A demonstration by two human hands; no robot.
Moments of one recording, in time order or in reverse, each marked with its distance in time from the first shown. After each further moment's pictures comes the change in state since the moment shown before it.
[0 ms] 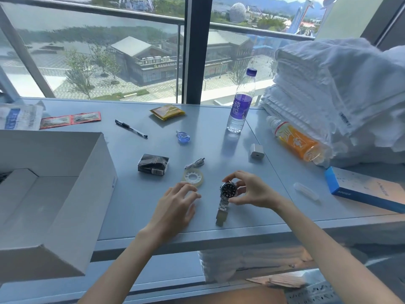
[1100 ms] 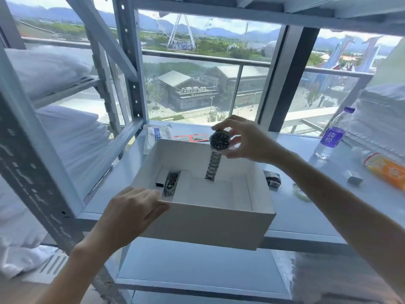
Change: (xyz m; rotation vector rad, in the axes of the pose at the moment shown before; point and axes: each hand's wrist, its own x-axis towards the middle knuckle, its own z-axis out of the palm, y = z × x) left_hand -0.242 -0.193 -0.307 0.392 0.170 -0.124; right_hand 0.103 -0.385 0.146 -0.276 0.143 -0.509
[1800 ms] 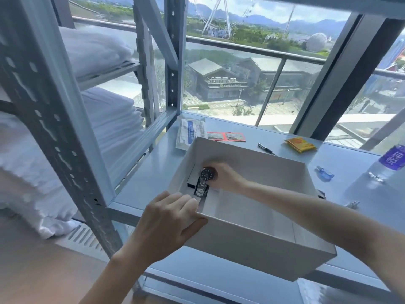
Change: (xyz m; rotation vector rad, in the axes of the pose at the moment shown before) left_hand -0.006 -0.004 0.009 -0.008 0.058 0.006; right_hand 0.074 0.050 0.195 0.061 -0.259 0.143
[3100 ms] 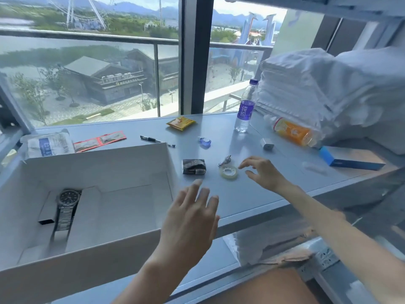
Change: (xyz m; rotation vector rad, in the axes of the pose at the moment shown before) left_hand 0.110 0.218 0.062 -0.141 -0.260 0.311; right_hand -0.313 0.191 -0.156 -0.213 0.425 0.496
